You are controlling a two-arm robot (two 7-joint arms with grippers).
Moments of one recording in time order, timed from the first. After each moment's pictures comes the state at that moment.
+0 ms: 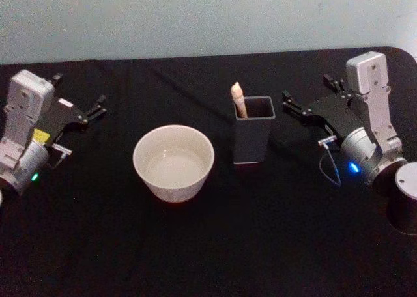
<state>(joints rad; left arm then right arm) -0.20 0.60 0.45 -1.41 -0.25 -0.12 0.03 0.11 0.27 -0.20 -1.50 0.10 0.09 0.14</state>
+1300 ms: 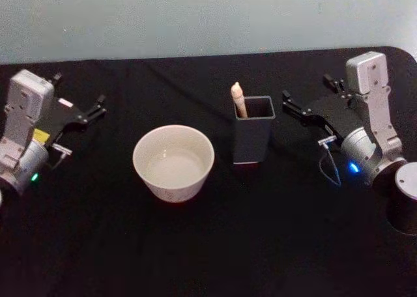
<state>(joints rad) -0.20 0.60 0.45 -1.41 -0.25 -0.12 0.03 0.11 0.27 -0.20 -1.50 0.10 0.09 0.14</state>
